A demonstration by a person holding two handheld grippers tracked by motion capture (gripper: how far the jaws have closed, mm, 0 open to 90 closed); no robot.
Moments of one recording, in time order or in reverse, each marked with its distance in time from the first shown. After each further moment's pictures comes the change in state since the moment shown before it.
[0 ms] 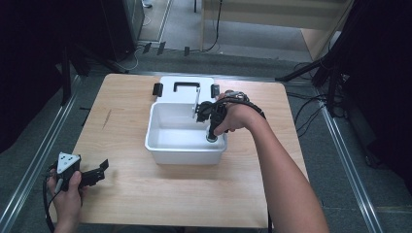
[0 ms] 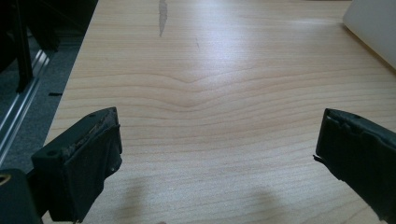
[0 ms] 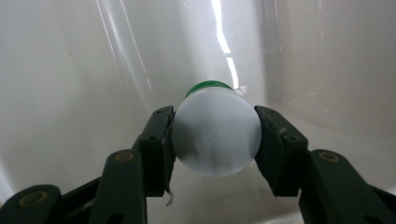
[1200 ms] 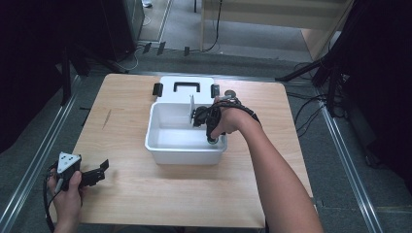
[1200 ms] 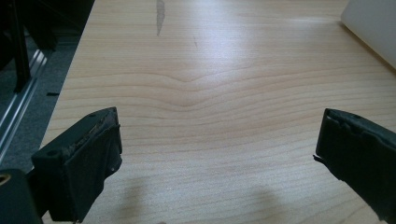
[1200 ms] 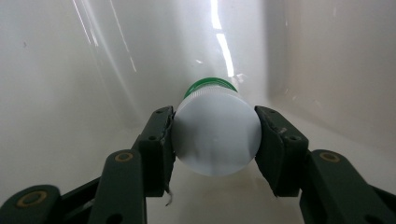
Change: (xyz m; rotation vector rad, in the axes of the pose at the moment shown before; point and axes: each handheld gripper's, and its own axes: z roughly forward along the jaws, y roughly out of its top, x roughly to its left) left arm 0.000 0.000 0.001 0.005 -0.006 0.003; right arm 0.002 0.011 0.023 0.106 -0.043 -0.019
